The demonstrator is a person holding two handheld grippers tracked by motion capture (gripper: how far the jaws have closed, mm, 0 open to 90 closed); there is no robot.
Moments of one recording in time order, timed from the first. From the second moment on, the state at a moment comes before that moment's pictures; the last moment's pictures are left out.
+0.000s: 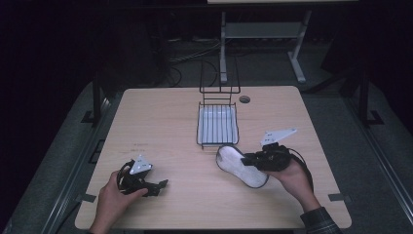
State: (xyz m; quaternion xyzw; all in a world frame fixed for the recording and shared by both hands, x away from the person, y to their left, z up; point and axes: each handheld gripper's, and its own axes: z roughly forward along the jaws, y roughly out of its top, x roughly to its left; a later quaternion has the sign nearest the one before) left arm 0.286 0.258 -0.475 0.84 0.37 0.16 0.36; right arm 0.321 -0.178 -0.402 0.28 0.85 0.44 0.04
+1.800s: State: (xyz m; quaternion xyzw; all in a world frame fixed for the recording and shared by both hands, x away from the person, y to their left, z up) left arm 0.286 0.258 -0.475 0.84 0.37 0.16 0.36; right arm 0.418 -0.168 -0.369 0.35 0.79 0.50 0.08
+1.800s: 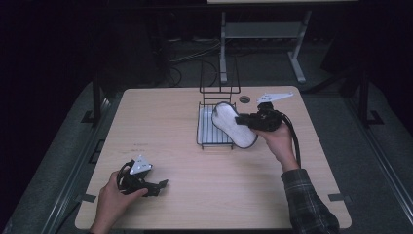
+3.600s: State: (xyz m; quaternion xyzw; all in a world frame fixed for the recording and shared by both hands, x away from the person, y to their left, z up) left arm 0.286 0.258 -0.475 0.84 0.37 0.16 0.36; right arm 0.481 -0.131 -0.409 0.41 0.78 0.47 0.09
